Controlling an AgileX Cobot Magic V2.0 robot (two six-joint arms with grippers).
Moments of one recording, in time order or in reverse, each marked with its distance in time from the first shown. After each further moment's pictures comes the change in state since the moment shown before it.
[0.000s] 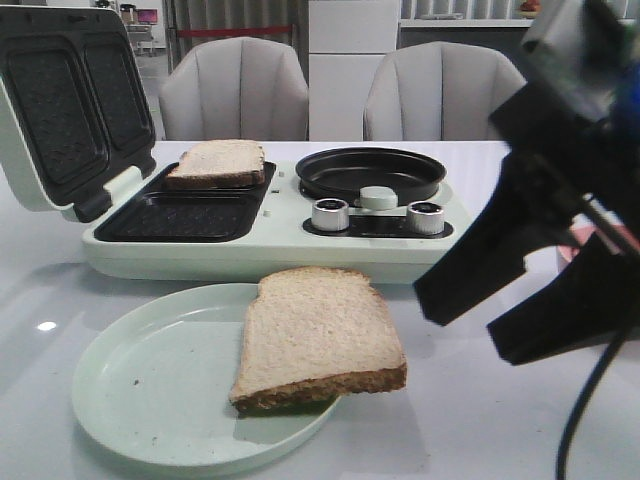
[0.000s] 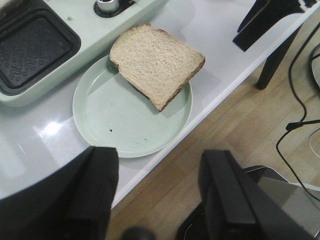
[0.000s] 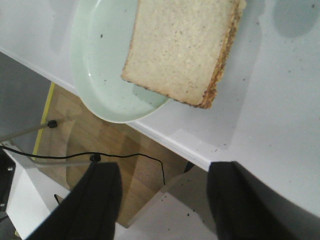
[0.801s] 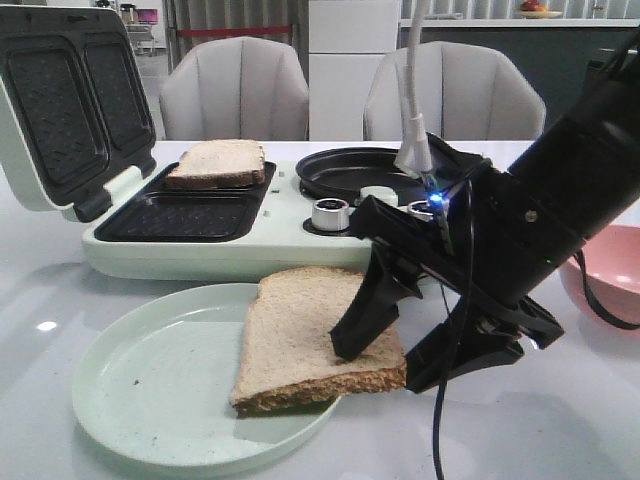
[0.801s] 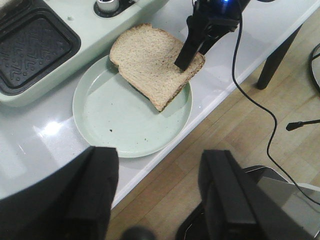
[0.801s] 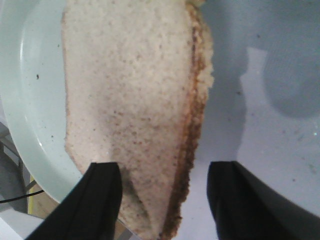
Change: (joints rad) left arm 0.000 0.000 0.000 0.000 -0.002 0.000; right arm 0.033 0.429 -0.258 0.038 -0.014 -0.010
